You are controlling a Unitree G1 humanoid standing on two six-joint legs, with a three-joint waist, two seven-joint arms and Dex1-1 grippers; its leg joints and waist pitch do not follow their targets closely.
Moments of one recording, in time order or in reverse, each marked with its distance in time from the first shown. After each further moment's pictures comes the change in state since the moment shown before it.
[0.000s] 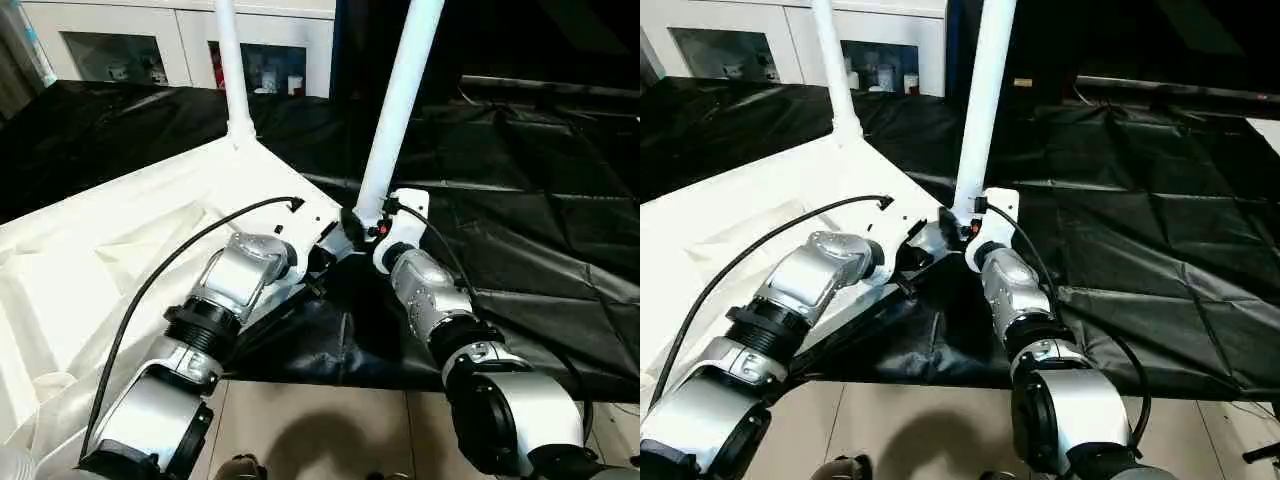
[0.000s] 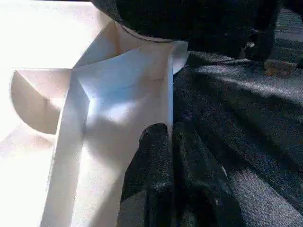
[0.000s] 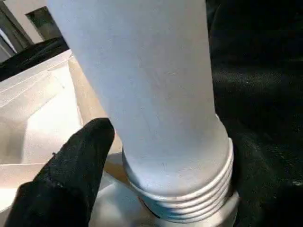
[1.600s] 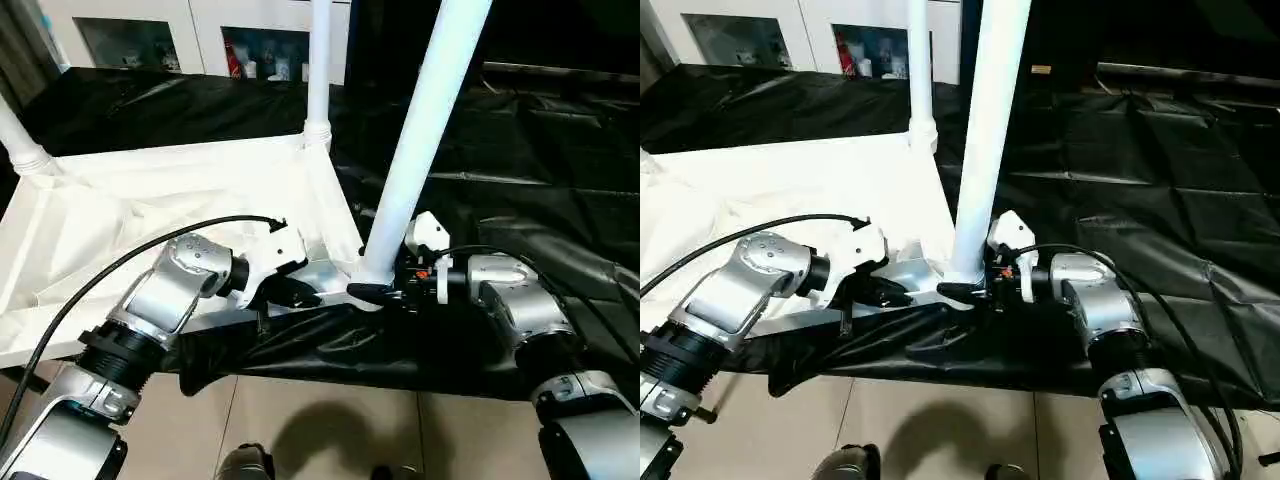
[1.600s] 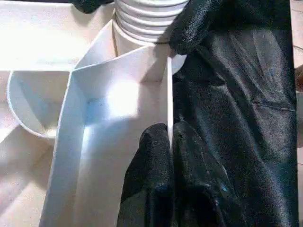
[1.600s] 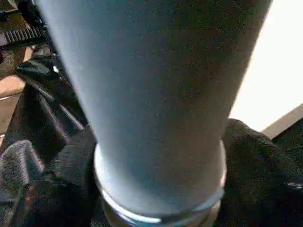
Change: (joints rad) left arm 0.154 0.323 -0.111 -0.253 -0.067 -0.253 -0.548; right arm 0.209 -0.353 0.340 -0.428 -0.061 0.089 0.895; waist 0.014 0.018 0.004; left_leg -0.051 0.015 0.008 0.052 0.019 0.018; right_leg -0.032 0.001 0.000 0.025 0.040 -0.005
